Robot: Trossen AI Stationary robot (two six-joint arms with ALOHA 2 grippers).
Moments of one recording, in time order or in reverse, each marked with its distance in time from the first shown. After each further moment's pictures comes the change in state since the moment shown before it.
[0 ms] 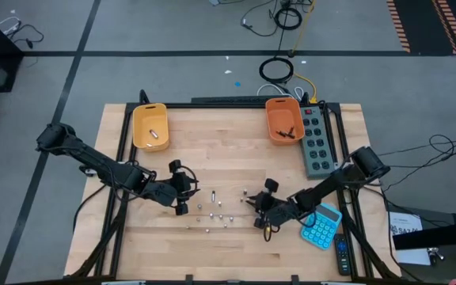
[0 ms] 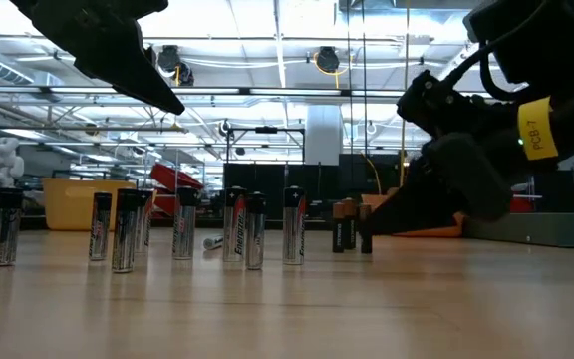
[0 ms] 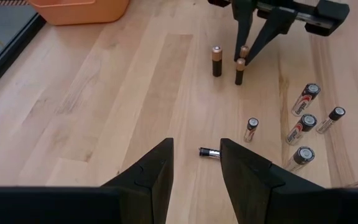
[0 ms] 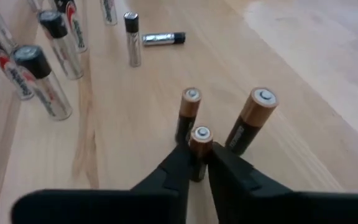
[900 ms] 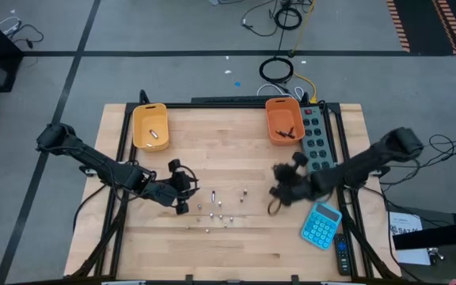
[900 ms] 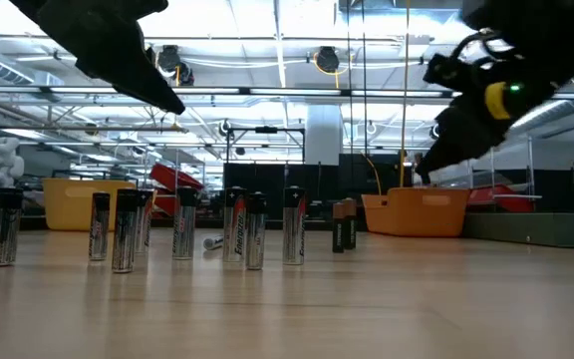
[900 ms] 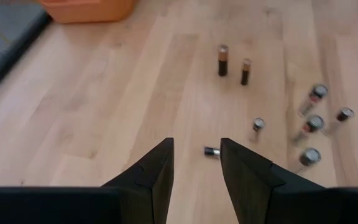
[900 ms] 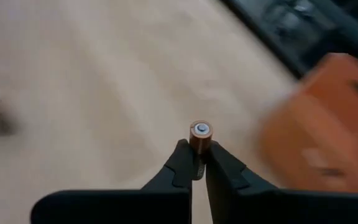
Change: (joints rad) left arm 0.000 0.000 0.000 0.000 -0.035 -0.018; right arm -0.146 -0.509 -0.001 -0.921 0.204 0.170
